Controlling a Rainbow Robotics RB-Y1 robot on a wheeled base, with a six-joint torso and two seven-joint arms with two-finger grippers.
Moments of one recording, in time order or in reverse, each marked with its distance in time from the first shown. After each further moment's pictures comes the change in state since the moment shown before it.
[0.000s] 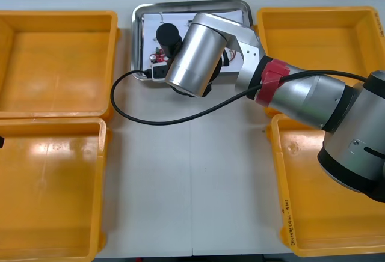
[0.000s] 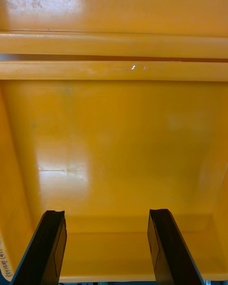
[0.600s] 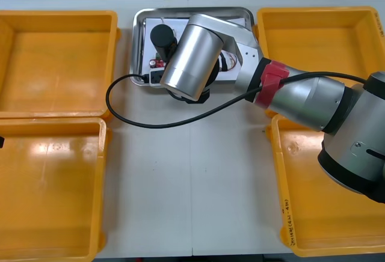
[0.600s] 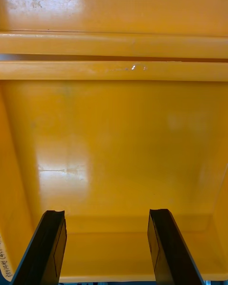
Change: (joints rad) right arm 0.005 -0.001 0.001 -0.056 -0.037 0.084 -0.033; left arm 0.000 0.000 0.000 0.000 0.000 0.000 0.000
